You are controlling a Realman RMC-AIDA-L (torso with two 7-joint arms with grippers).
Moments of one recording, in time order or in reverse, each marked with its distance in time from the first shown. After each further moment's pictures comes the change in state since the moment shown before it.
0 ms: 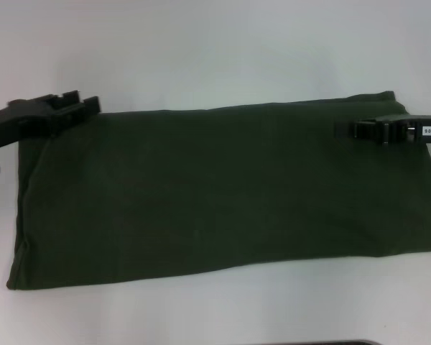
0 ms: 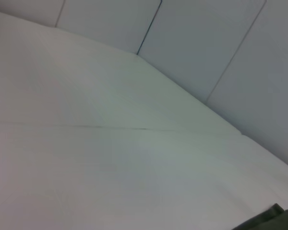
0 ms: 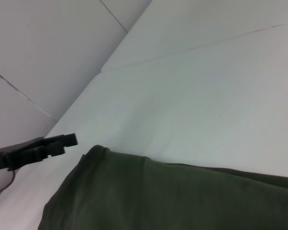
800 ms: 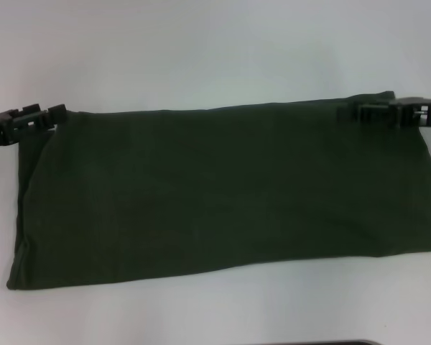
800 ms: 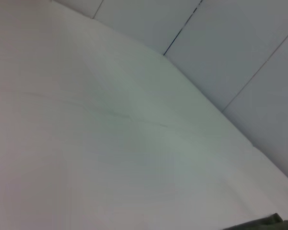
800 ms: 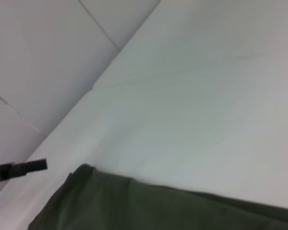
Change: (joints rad) left arm 0.062 0.042 -0.028 -0.066 0.015 0.089 -0.183; right arm 0.006 -0.018 0.046 -0.002 0.008 0.010 -0.032
